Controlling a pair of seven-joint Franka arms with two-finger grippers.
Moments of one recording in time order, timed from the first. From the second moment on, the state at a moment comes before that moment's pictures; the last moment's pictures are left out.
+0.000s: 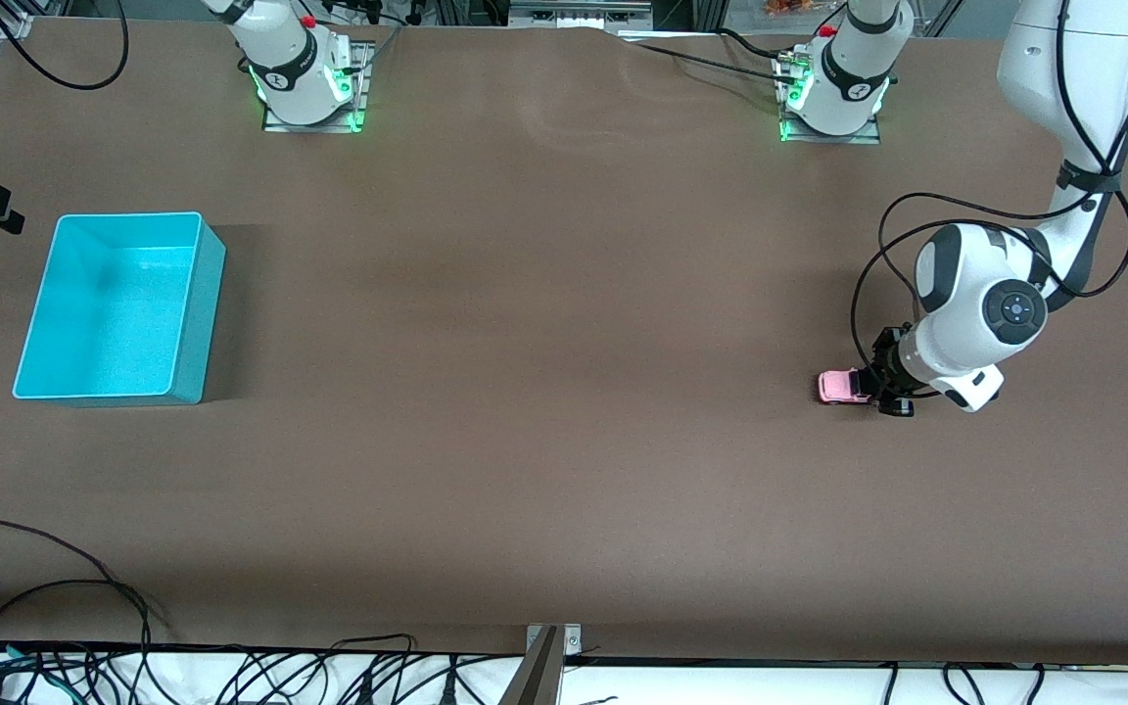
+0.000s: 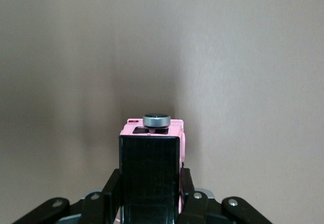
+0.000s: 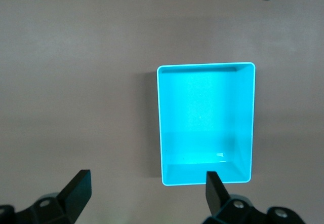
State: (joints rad) left arm 0.05 0.45 -0.11 -2.02 0.07 2.43 -1.67; right arm -0.07 0.02 -0.08 -1.56 -0.01 1.55 -0.14
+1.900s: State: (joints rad) left arm 0.02 0.49 -0.11 -2.02 0.13 2.44 -1.80; right arm -0.07 0.02 -0.09 -1.56 -0.01 1.55 -0.14
